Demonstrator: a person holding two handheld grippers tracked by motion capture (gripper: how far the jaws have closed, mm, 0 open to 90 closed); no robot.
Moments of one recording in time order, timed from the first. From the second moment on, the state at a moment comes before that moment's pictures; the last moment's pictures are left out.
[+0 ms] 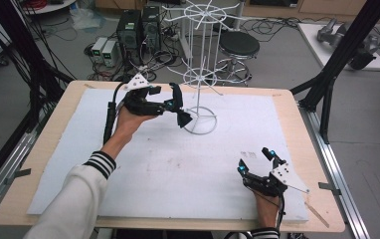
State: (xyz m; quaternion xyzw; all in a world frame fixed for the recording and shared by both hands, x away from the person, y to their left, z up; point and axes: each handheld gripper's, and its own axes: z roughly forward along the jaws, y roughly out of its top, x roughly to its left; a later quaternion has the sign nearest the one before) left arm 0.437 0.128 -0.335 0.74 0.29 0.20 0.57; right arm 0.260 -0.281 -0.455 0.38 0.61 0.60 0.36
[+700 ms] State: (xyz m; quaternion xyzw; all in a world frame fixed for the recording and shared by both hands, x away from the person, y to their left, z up) left arm 0.293 0.262 -0.412 0.67 0.26 0.27 0.64; right arm 0.259 -0.281 -0.455 0.37 0.61 0.60 0.37
